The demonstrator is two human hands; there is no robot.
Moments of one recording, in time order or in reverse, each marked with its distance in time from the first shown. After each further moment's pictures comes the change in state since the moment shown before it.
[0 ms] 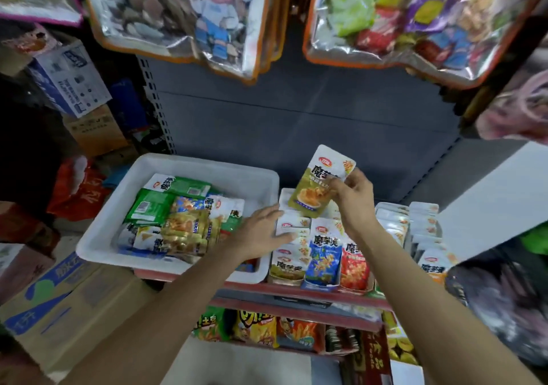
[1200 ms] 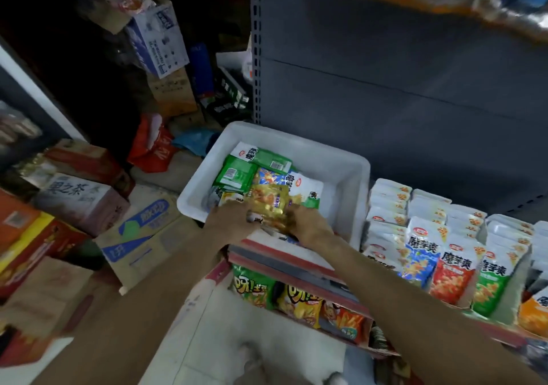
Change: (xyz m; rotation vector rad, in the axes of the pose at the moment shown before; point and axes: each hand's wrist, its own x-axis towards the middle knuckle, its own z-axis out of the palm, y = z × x) left_hand -0.094 -0.171 -0.036 0.117 0.052 -0.428; right_hand -0.053 0.122 0.184 -1.352 -0.805 -0.070
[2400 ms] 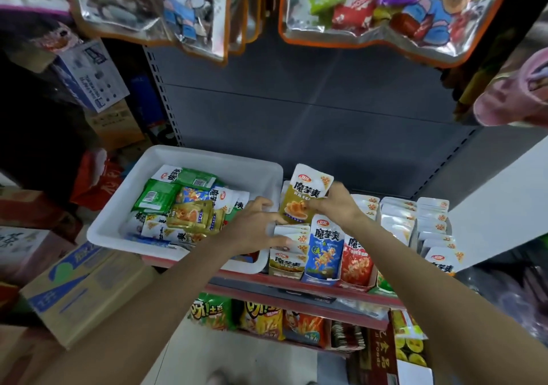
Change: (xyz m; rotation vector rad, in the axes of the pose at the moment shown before) left_hand -0.004 0.191 0.015 -0.060 0.027 0.463; right_hand -0.097 0.161 -0.115 0.836 0.323 0.153
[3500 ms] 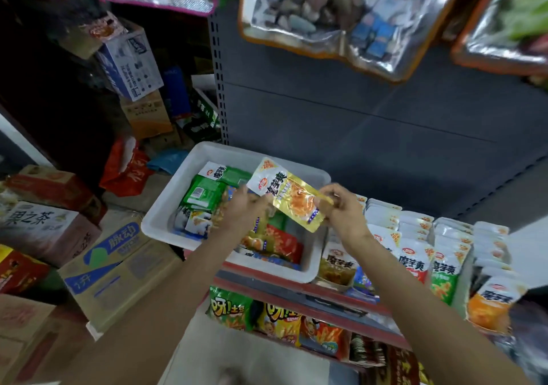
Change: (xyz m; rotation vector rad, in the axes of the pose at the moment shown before) left_hand -0.035 -0.079 -0.044 -0.895 0.482 -0.412; right_hand -0.005 -0.046 0.093 0.248 0.075 -0.170
